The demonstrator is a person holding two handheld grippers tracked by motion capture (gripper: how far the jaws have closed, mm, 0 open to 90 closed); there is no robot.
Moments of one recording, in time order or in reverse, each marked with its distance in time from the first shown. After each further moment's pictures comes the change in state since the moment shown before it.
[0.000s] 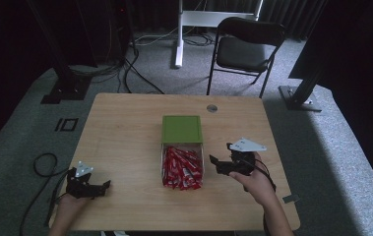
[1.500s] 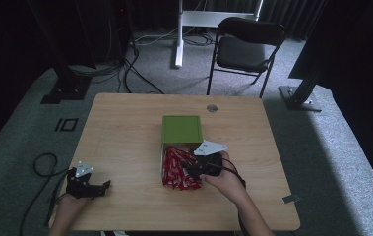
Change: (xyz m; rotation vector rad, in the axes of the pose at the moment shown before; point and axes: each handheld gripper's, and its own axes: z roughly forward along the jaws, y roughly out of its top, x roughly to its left) left arm 0.000 0.000 0.000 -0.001 0.000 -0.001; right arm 0.062 0.016 0.054 0.053 0.206 -0.175
